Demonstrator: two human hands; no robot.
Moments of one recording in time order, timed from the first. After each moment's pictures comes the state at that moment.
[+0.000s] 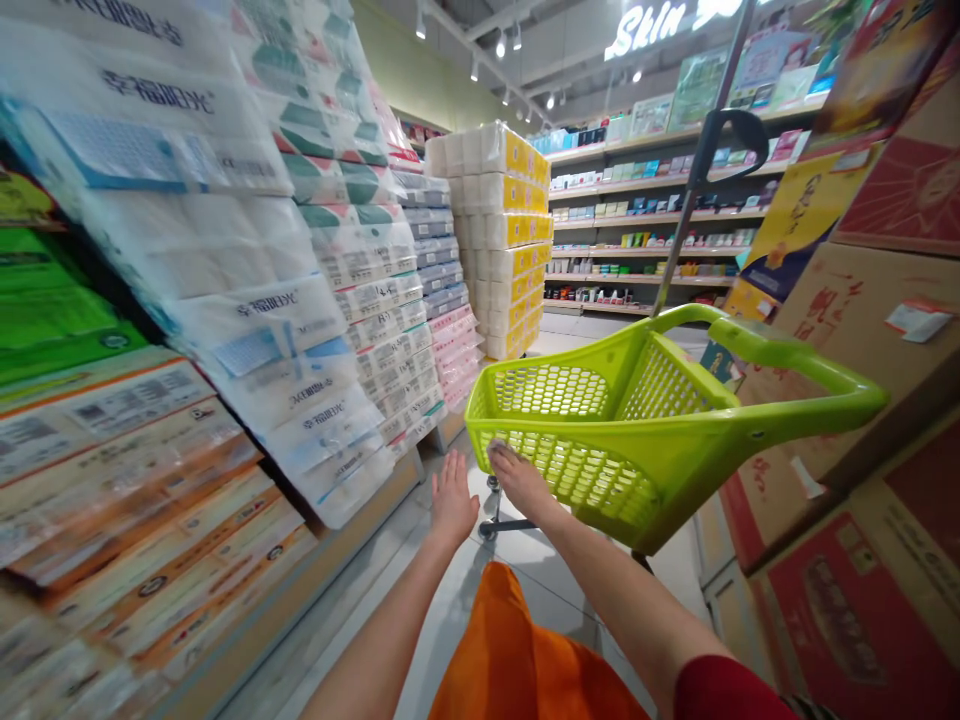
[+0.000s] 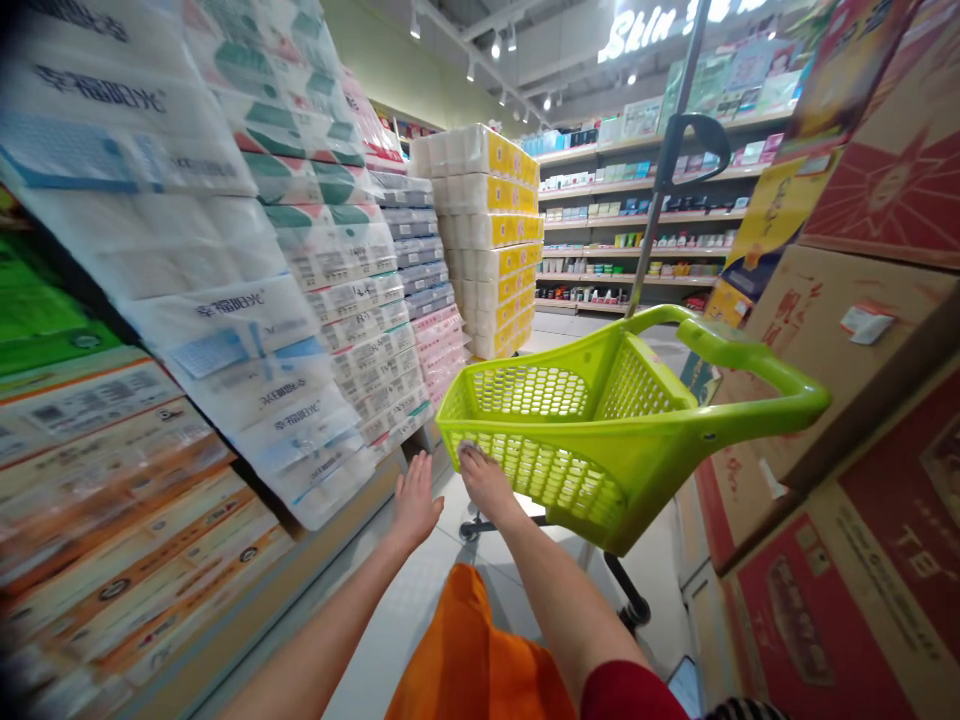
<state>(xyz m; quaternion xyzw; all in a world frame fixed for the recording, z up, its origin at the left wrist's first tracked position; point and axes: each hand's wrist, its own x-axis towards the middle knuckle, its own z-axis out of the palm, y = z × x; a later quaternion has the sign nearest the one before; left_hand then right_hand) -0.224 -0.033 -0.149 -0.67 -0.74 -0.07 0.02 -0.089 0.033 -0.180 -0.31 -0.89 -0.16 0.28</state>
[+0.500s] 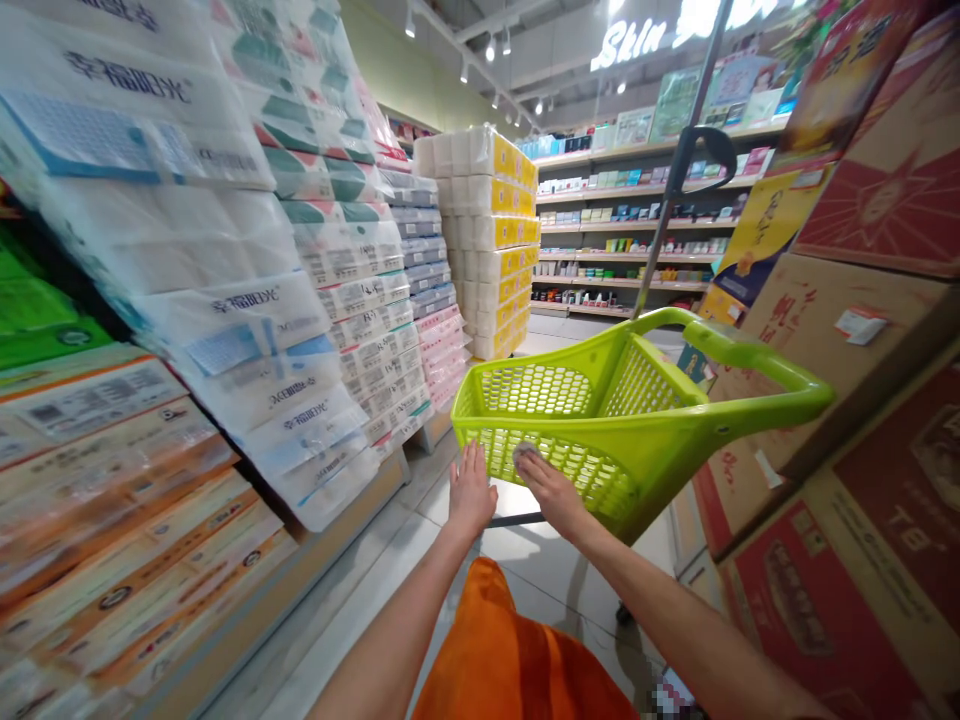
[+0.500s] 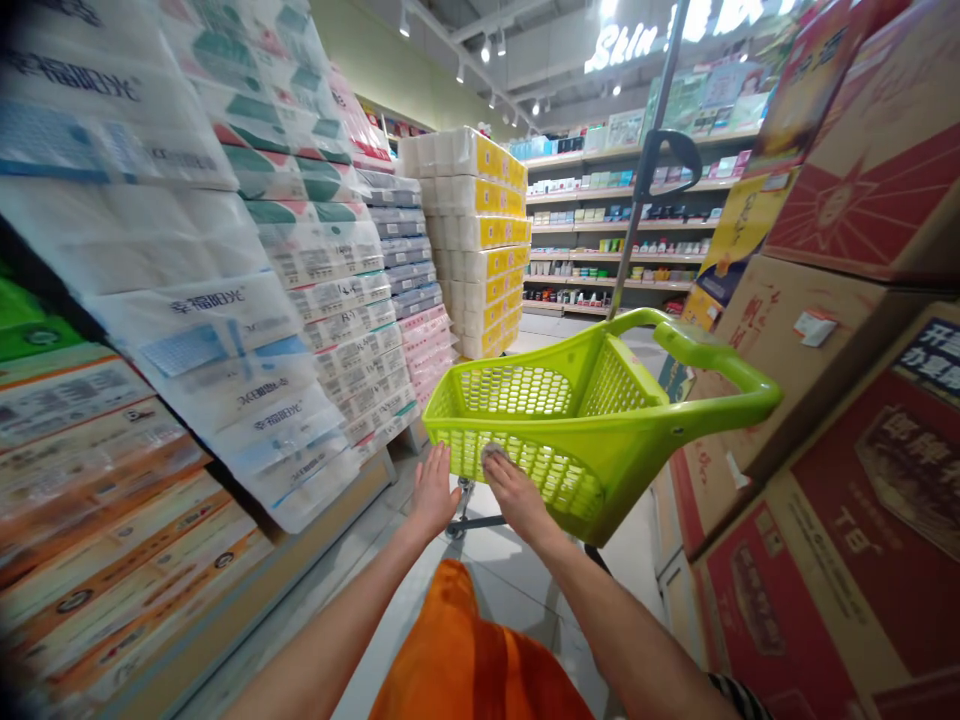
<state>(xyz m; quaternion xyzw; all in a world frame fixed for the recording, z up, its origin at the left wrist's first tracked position) -0.176 -0.021 -0.151 -0.71 -0.69 -0.14 0.01 -0.009 0.015 -0.179 -0.33 -0.86 -0.19 0.33</state>
